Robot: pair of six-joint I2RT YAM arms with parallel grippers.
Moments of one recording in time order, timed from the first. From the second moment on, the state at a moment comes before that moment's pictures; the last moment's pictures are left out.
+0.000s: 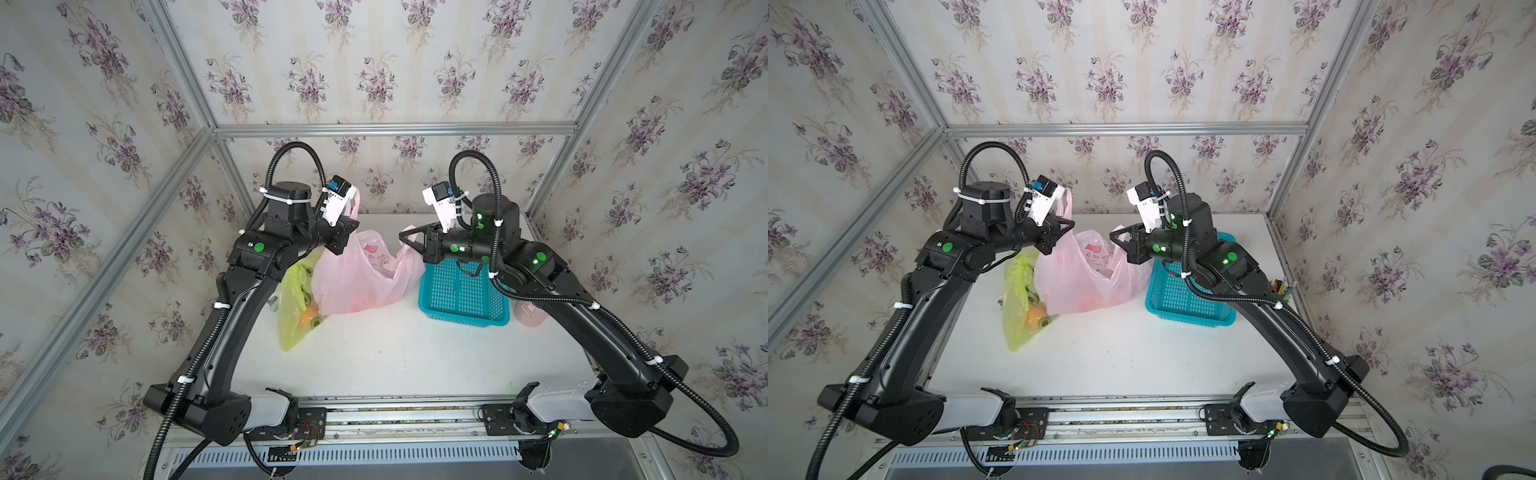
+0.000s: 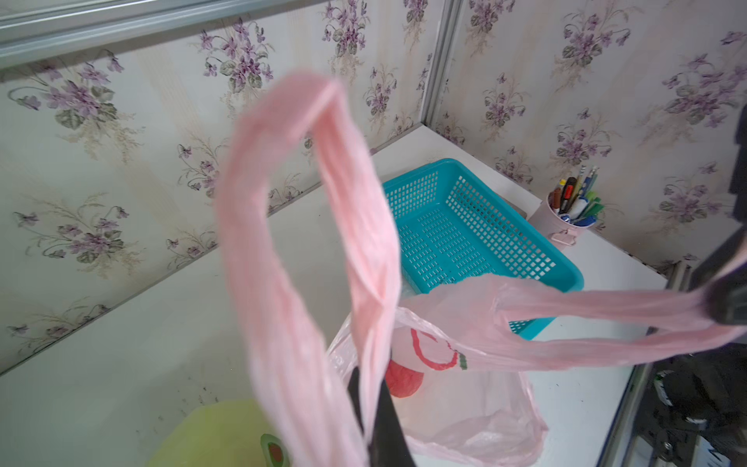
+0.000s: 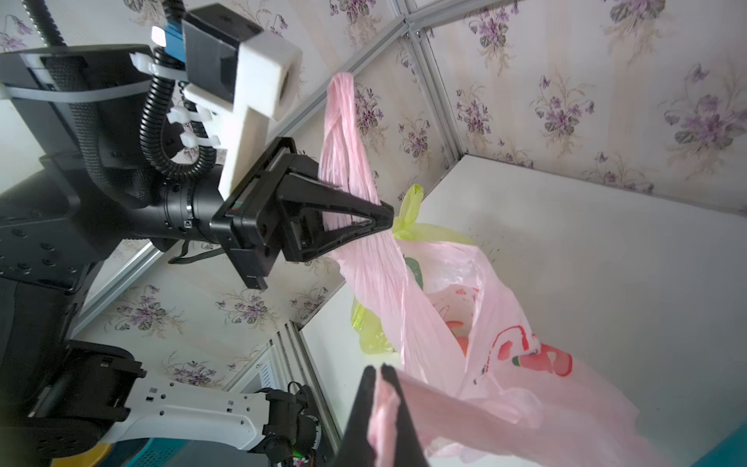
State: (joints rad) left arm -0.30 1.36 1.69 -0.84 0.43 0.17; right arm 0.73 1.36 1.59 -0.54 -0.40 0.42
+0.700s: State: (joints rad) left arm -0.32 1.39 1.56 -0.85 0.87 0.14; right arm 0.71 1.47 1.75 -0.51 -0.33 0.35
